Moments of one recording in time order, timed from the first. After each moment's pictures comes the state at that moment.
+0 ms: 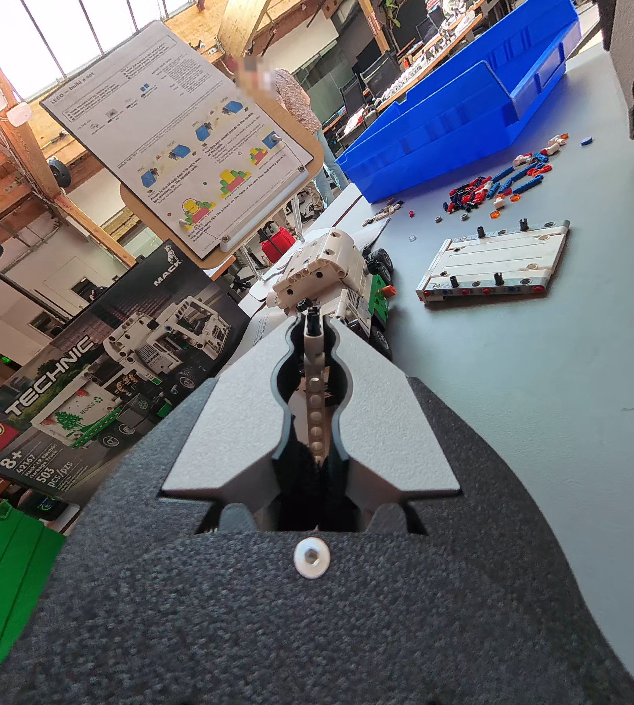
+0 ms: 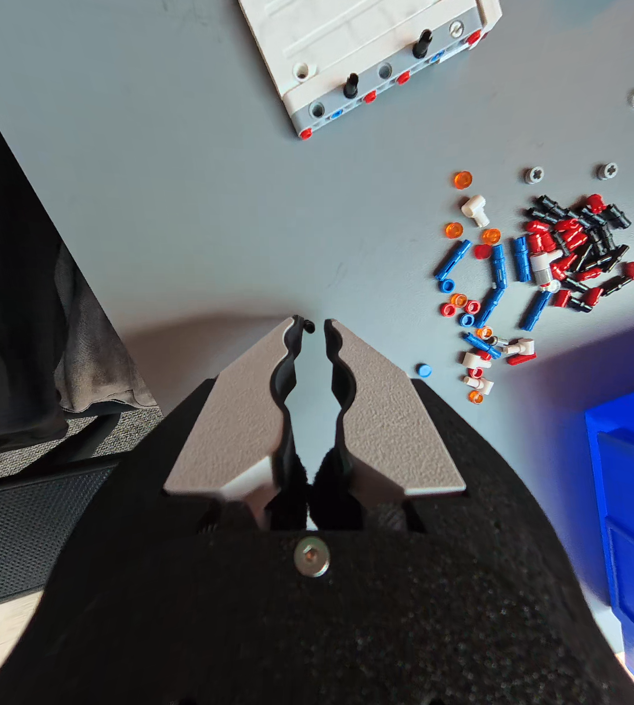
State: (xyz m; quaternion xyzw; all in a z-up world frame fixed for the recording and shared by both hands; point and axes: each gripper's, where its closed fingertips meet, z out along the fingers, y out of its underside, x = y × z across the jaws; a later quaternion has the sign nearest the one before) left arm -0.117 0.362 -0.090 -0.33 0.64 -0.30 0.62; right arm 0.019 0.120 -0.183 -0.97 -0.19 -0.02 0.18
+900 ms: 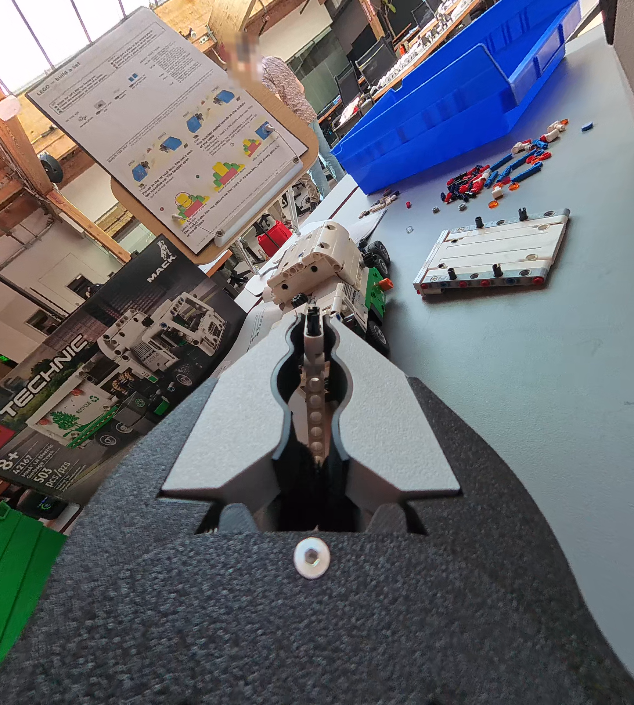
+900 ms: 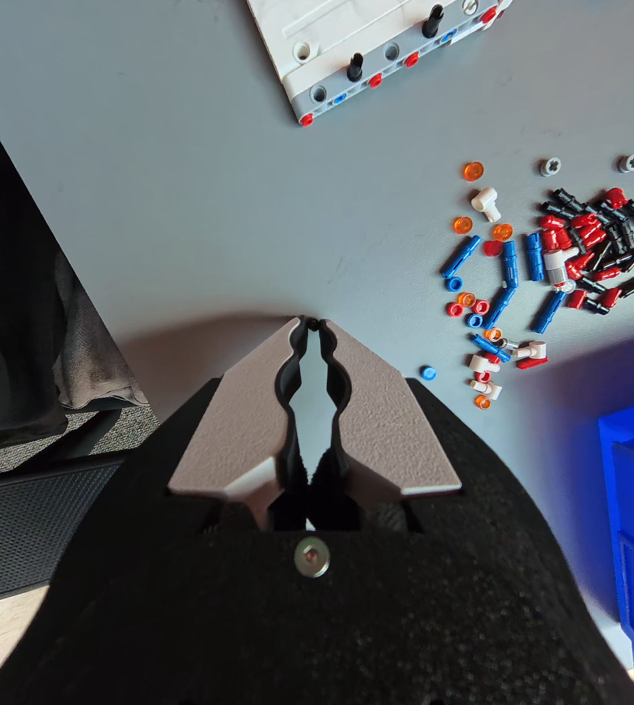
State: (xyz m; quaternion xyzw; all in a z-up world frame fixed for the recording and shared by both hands) left arm -0.114 0.362 -0.095 -0.33 0.65 -0.29 0.62; right arm 0.021 0.118 -0.191 -0.97 -0.19 -0.01 0.17
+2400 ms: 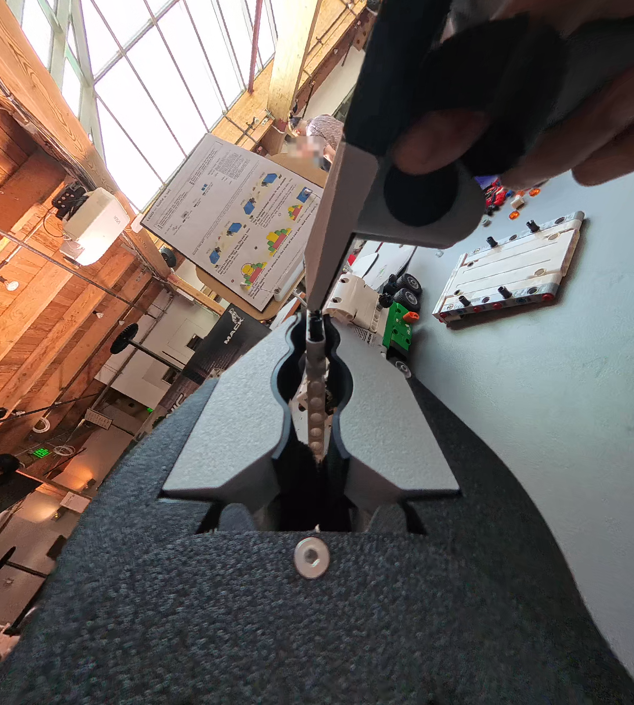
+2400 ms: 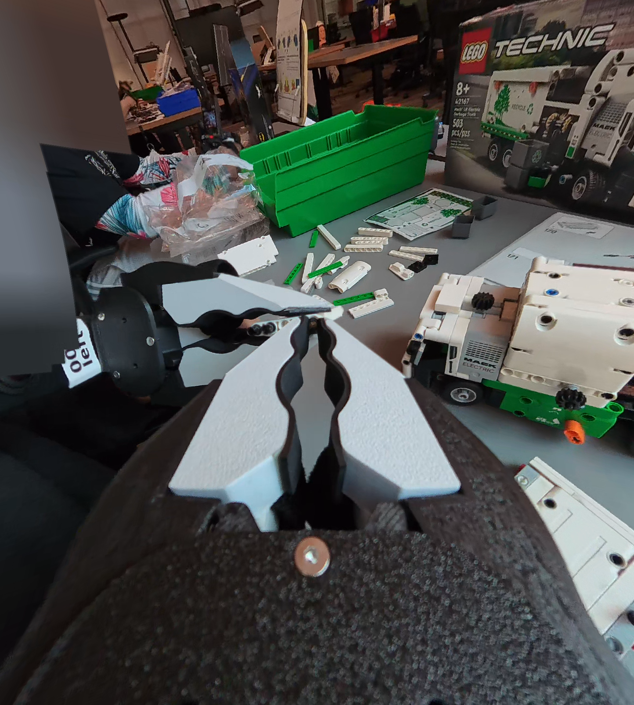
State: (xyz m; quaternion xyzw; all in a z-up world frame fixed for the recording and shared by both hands) left arm -0.121 0.326 -0.072 -0.24 0.62 -0.21 0.71; right arm -0.134 0.323 -0.067 -0.79 -0.04 0.16 0.60
